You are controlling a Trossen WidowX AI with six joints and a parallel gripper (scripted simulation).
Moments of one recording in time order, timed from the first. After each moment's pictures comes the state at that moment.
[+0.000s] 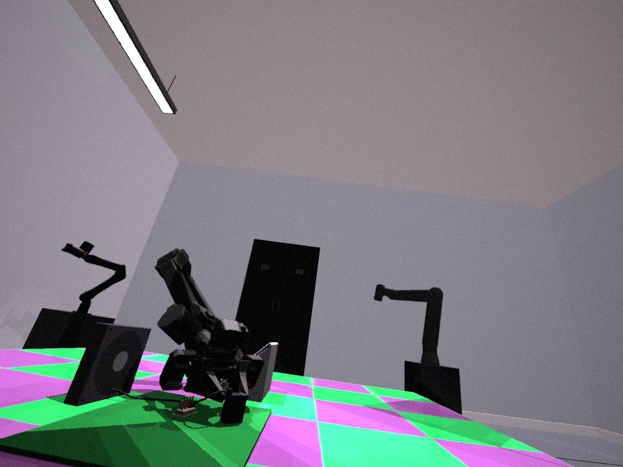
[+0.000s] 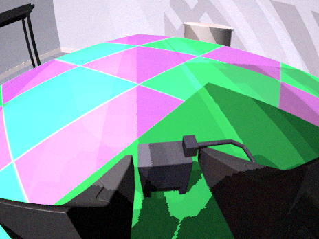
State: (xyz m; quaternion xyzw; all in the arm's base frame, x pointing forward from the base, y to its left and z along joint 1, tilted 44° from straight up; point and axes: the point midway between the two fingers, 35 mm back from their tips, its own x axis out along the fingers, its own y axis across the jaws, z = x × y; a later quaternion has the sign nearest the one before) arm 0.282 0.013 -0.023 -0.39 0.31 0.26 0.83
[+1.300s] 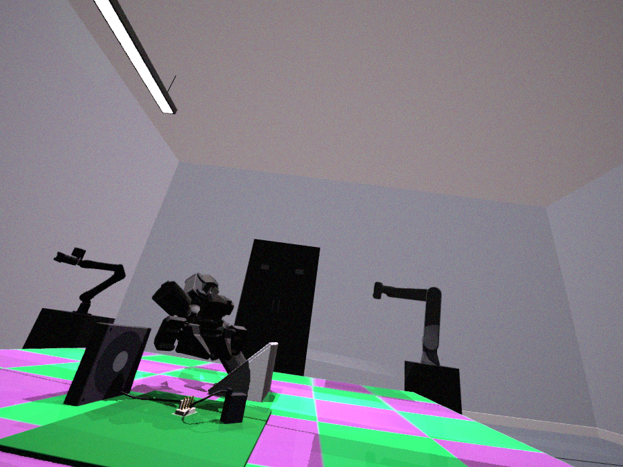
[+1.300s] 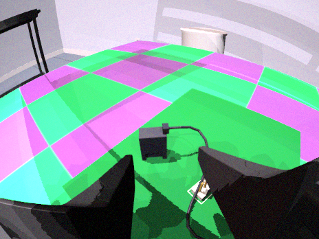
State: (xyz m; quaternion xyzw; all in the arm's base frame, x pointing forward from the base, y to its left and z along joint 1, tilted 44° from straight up) arm 0.230 0.013 0.054 -0.39 0.31 0.26 0.83
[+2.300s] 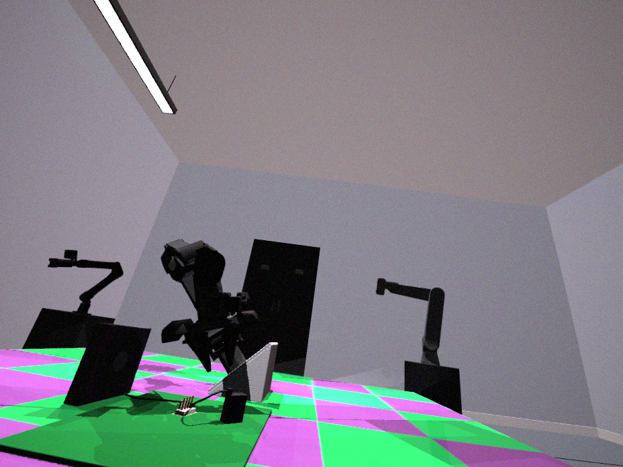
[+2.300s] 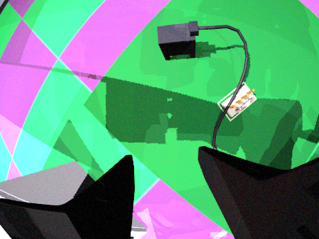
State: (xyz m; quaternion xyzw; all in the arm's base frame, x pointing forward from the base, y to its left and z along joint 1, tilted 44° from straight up) arm 0.224 0.018 0.046 -0.35 0.69 0.12 0.63
